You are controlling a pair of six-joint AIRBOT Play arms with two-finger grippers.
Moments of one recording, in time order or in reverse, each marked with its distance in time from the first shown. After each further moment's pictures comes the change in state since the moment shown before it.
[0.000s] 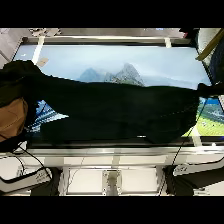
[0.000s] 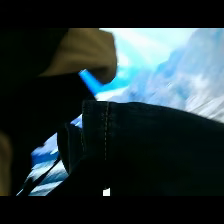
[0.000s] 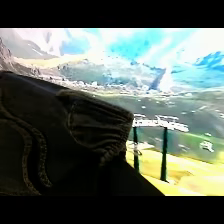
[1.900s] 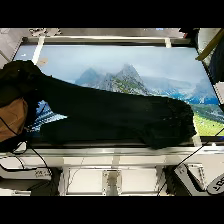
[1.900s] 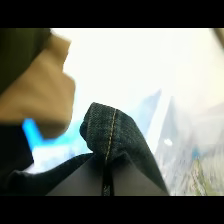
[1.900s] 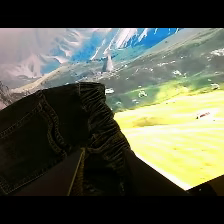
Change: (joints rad) left arm 0.051 -0.198 -0.116 -0.529 0.423 0.062; right arm -0.346 0.623 -0.509 0.152 -0.098 -0.047
